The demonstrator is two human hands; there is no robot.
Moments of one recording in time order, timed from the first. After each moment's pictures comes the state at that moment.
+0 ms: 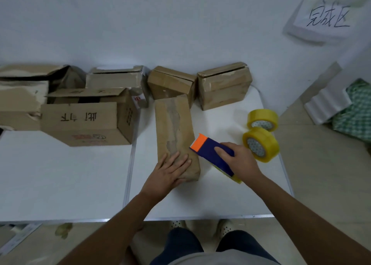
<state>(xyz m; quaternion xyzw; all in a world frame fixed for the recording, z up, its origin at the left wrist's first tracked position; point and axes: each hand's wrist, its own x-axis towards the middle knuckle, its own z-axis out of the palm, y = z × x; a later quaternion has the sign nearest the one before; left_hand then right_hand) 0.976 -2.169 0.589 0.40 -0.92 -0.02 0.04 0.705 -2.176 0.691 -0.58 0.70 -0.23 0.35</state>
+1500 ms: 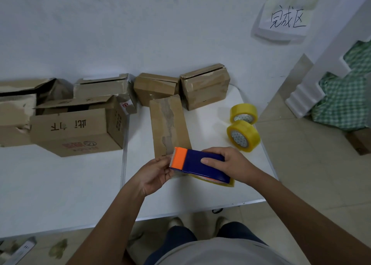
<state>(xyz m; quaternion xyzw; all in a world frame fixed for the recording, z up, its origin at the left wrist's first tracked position) 0.942 -2.158 0.705 0.49 -0.19 -0.80 0.28 0.692 -2.124 0.736 -0.57 0.56 -0.24 0.55</state>
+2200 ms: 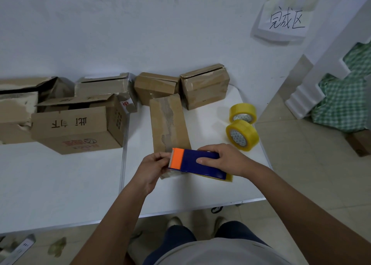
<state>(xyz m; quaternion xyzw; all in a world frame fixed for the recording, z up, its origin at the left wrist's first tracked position) 0.938 -2.150 0.699 0.60 -0.34 -0.65 0.31 0.695 -2.135 0.740 -0.61 0.57 -0.16 0.52</state>
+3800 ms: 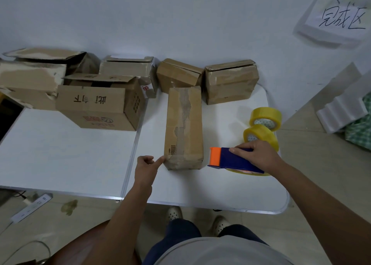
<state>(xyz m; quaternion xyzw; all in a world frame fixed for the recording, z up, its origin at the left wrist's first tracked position) 0.957 -2.126 0.649 0.79 -0.24 -0.46 0.33 0.627 -2.178 0.693 -0.64 0.65 -0.12 0.40</state>
